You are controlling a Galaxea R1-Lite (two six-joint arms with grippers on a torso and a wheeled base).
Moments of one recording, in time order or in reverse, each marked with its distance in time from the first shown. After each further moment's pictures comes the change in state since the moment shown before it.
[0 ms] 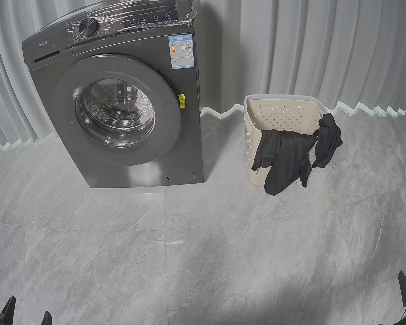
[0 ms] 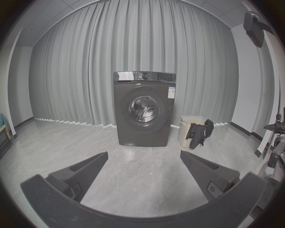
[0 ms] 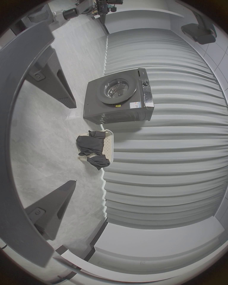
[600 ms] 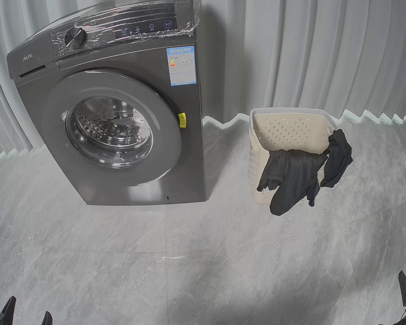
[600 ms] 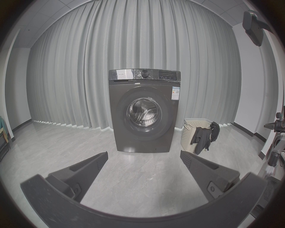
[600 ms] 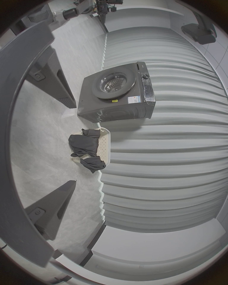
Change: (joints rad) left arm 0.000 0.000 0.000 0.001 0.000 0.010; right arm 0.000 0.000 0.000 0.000 0.000 0.000
